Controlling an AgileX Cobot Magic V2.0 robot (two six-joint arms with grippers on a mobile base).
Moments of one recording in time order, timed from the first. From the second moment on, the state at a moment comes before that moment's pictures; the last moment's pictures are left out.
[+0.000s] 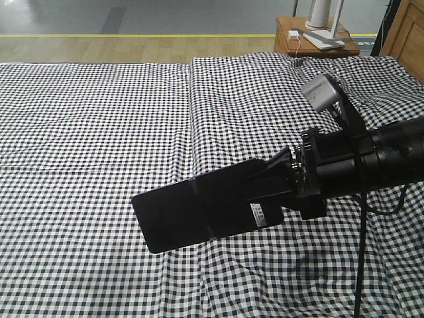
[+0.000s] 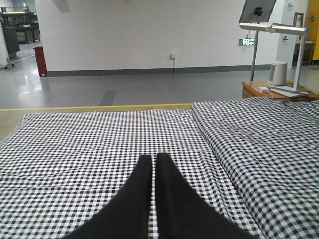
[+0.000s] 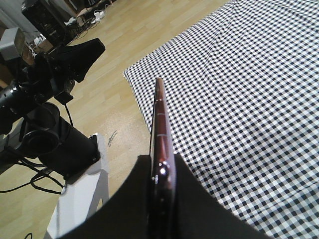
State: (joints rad) left arm 0.02 -0.02 0.03 -0.03 0.09 0.04; right arm 0.19 1.37 -0.99 1.23 1.20 -1.21
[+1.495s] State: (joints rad) left arm 0.02 -0.02 0.03 -0.03 0.09 0.04; right arm 0.19 1.37 -0.99 1.23 1.20 -1.21
